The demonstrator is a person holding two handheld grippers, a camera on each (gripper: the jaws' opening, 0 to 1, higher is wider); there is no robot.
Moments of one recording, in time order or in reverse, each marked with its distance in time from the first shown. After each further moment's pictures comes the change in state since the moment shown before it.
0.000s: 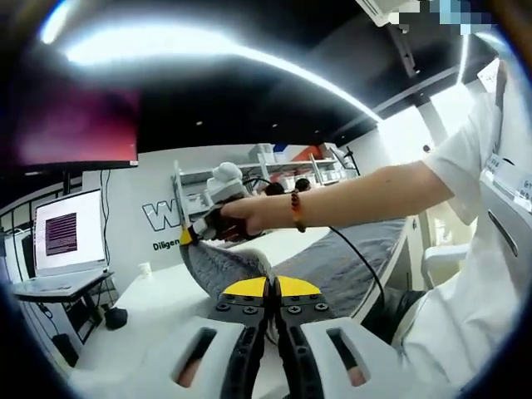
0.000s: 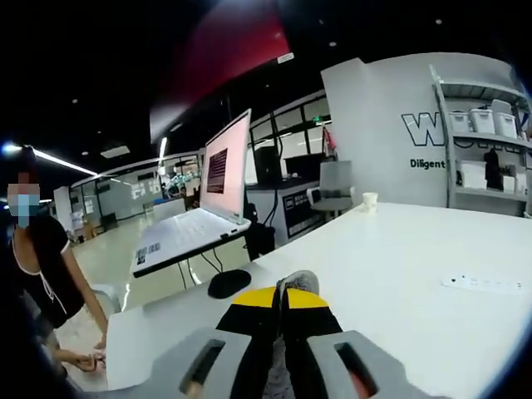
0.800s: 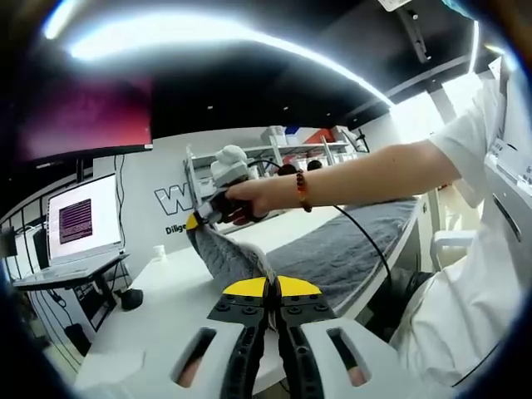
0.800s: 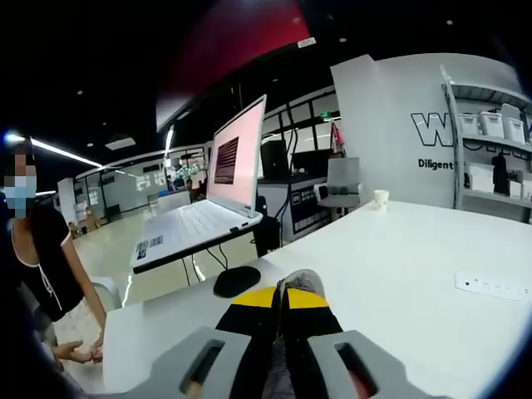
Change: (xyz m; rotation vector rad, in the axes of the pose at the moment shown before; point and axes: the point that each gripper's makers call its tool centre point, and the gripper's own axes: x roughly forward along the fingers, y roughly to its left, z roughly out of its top) left arm -0.018 0.016 -0.026 0.008 0.108 0.061; right arm 0.022 0.023 -0.010 -0.034 0.028 0.026
